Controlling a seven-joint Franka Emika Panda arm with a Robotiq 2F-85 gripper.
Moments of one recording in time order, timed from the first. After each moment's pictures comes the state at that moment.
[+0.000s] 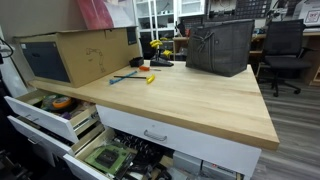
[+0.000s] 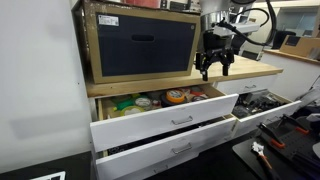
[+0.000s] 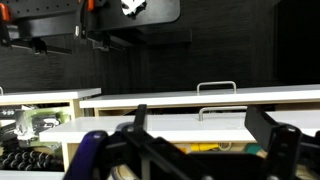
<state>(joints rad) 0.62 0.07 0.08 -2.17 0.05 1.96 0.77</state>
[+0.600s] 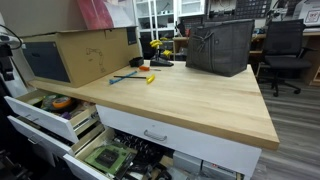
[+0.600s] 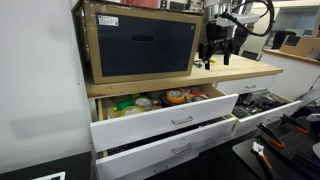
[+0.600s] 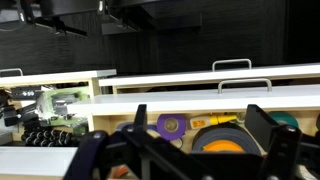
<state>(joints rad) 0.41 0.04 0.20 -2.13 -0.03 1.91 0.72</state>
